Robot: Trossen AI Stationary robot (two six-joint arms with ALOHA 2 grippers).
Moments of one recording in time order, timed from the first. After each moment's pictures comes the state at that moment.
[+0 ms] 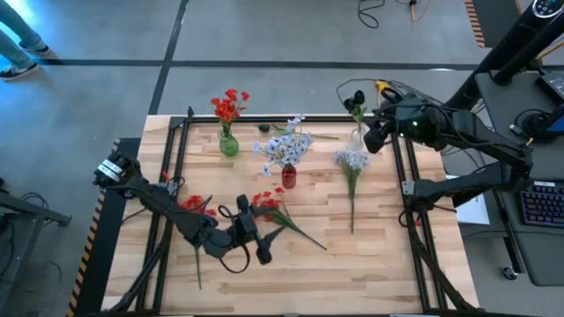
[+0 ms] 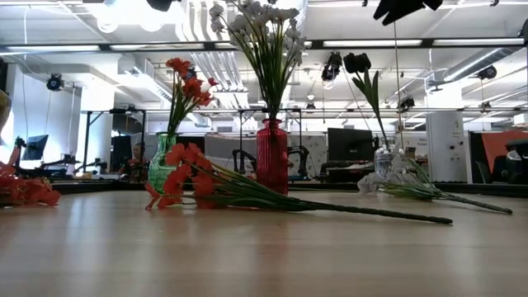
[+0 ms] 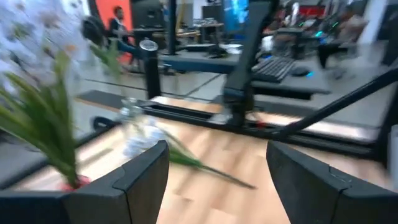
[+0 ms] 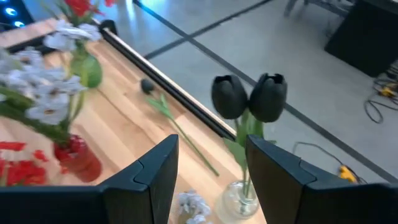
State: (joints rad) left arm -0.58 1.59 0.94 0.53 -1.00 -0.15; right arm -0.25 1.04 1.42 -1.02 0.49 0.25
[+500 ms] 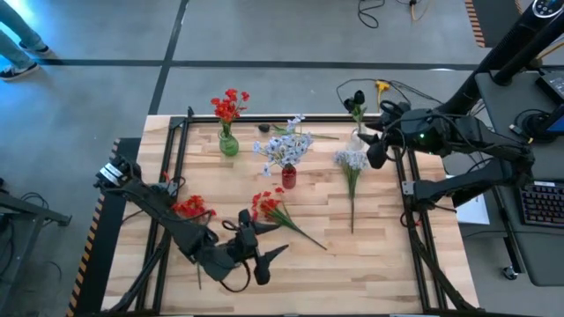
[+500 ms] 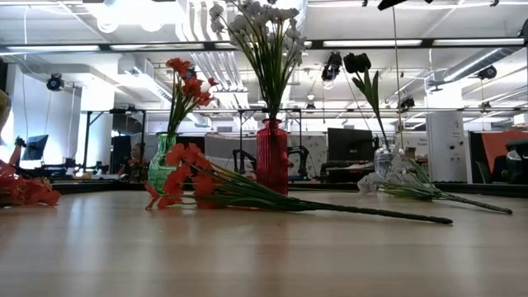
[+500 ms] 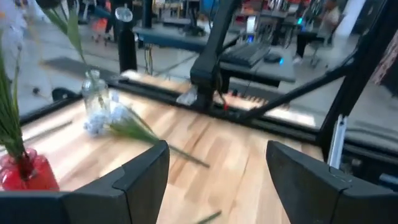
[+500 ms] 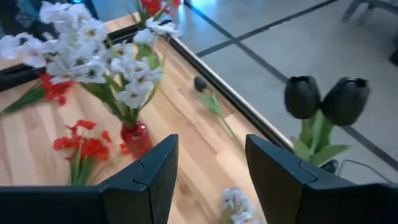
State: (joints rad) left arm -0.67 1.64 1.15 0.18 -0.98 -0.42; right arm -0.10 1.03 1.43 -1.02 0.42 0.29
